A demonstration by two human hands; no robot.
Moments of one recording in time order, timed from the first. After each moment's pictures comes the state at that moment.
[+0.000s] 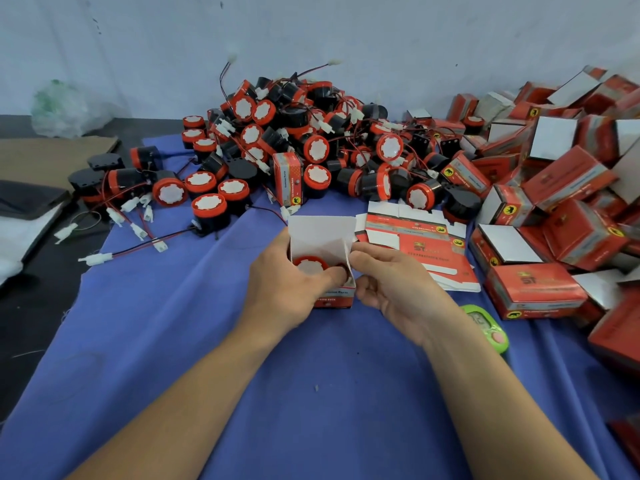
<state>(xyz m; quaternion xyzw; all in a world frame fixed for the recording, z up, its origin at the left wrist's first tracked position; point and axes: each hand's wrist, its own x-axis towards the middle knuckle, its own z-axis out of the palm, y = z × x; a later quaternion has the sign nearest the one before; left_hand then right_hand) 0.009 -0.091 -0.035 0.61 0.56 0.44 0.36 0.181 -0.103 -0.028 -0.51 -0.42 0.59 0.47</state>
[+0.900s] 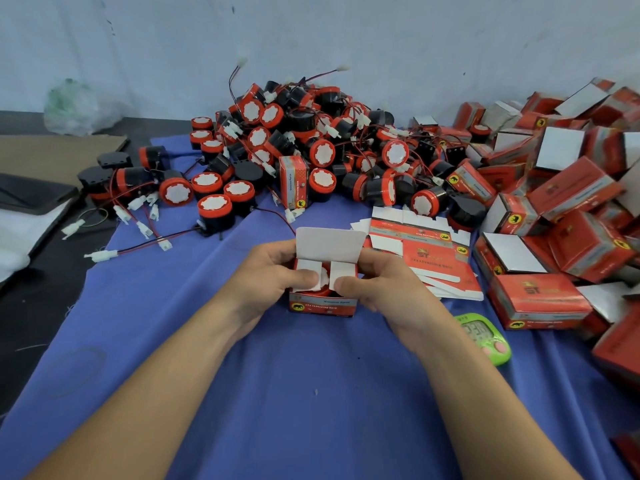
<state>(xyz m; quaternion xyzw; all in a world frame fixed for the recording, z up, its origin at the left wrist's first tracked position) -0.022 -0.073 -0.031 0.57 0.40 0.40 0.60 0.177 -0.103 -0.032 -0.47 -0.53 0.56 0.44</state>
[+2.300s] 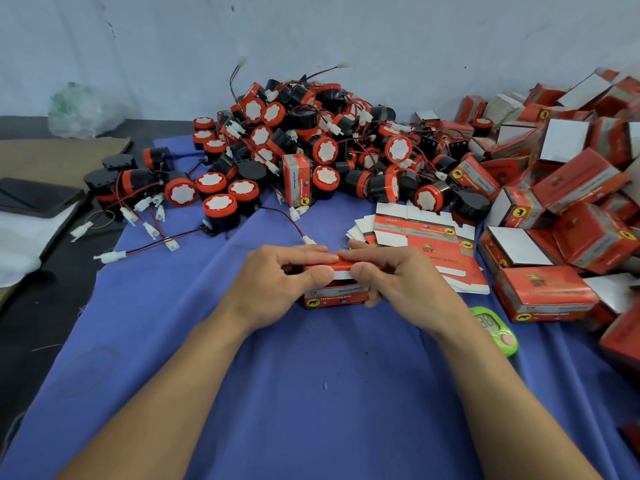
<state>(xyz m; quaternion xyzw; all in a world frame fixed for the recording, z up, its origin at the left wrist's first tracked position) -0.035 -0.075 -0.039 0.71 0.43 0.37 0.41 0.195 -0.106 -0.025 -0.52 -0.66 0.38 0.38</state>
